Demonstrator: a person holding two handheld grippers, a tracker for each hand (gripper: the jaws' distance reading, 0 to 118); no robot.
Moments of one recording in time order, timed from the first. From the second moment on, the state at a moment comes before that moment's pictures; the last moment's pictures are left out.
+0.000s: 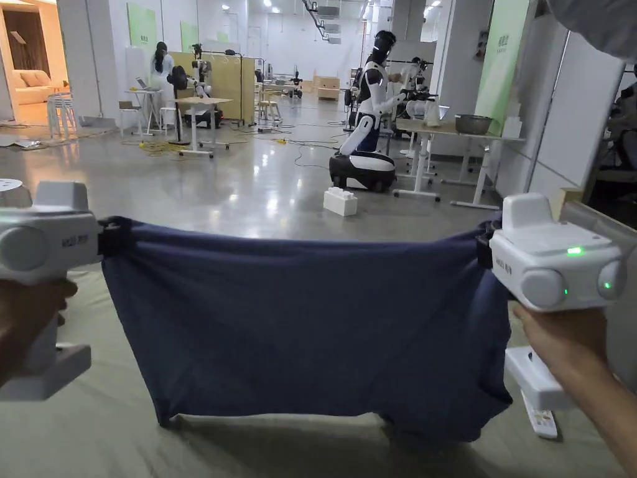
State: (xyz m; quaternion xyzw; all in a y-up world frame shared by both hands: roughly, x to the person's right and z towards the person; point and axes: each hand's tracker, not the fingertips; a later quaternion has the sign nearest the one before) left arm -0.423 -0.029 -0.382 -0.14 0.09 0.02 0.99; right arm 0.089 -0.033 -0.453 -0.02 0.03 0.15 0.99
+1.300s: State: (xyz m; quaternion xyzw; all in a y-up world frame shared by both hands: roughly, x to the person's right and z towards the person) left arm -0.419 -0.377 -0.156 -0.53 0.04 0.06 0.84; right arm 0.142 -0.385 -0.209 -0.47 0.09 0.16 0.86
